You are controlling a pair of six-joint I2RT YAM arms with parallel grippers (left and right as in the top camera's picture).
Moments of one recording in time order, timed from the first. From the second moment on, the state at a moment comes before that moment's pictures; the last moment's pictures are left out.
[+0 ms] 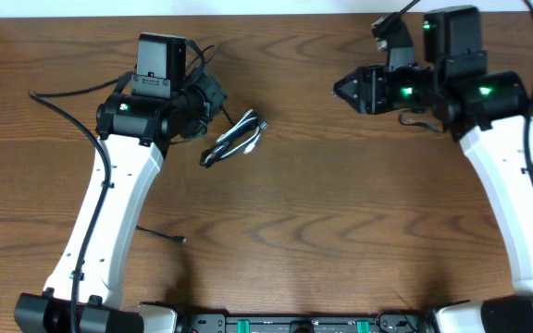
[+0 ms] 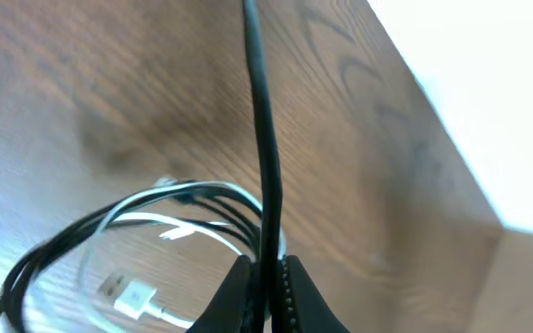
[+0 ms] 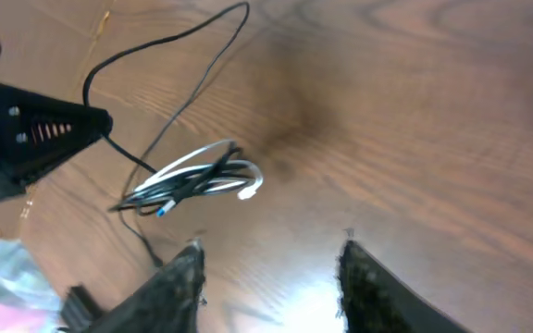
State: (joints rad) left arm -0.18 1.51 1.46 -0.85 0.19 -0.96; right arm 0.24 1.59 1.63 -0.88 -0.55 0.21
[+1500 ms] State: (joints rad) left arm -0.18 1.51 1.46 -0.85 -0.19 -1.62; right arm 0.68 2.03 1.63 -0.23 -0.51 0.79
